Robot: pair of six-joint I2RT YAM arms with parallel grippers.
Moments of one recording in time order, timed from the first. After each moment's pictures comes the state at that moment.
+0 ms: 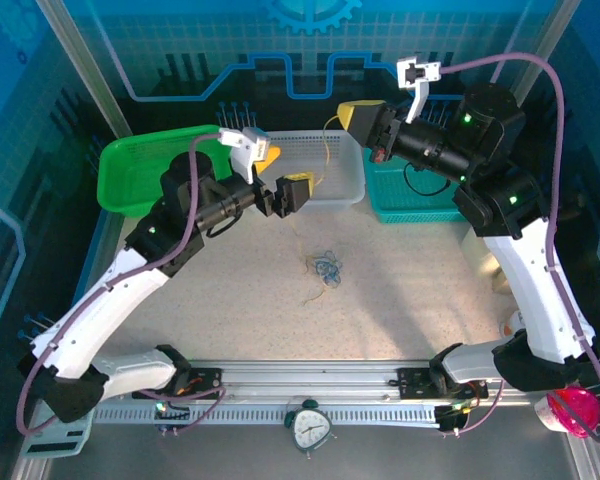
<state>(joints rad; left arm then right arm) -0.60 1.18 1.35 -0.22 0.23 -0.20 0.53 1.35 1.96 -0.57 -0.45 0.48</state>
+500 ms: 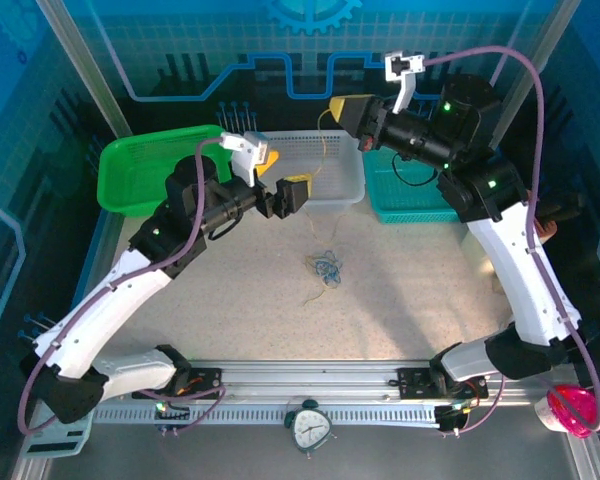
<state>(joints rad) -0.59 1.15 1.28 -0.21 0.18 -0.20 0.50 1.43 1.96 -0.52 -0.45 0.51</state>
